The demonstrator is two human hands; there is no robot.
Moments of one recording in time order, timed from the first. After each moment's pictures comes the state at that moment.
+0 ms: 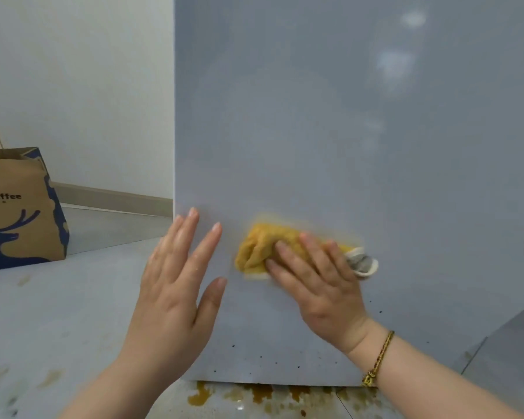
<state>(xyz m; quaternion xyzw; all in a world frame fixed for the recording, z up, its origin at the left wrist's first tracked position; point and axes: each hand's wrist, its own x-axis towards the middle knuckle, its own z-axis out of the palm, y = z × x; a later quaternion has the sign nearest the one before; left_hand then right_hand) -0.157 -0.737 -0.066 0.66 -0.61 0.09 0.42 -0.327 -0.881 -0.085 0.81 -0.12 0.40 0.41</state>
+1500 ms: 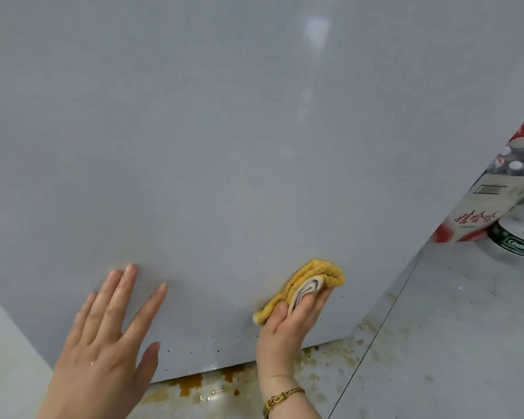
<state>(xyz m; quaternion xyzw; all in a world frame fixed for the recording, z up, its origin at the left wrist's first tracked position) -0.223 -0.779 -0.148 0.63 -0.70 0.19 0.28 -0.398 -0.880 -0.205 0.53 -0.57 0.61 -0.11</state>
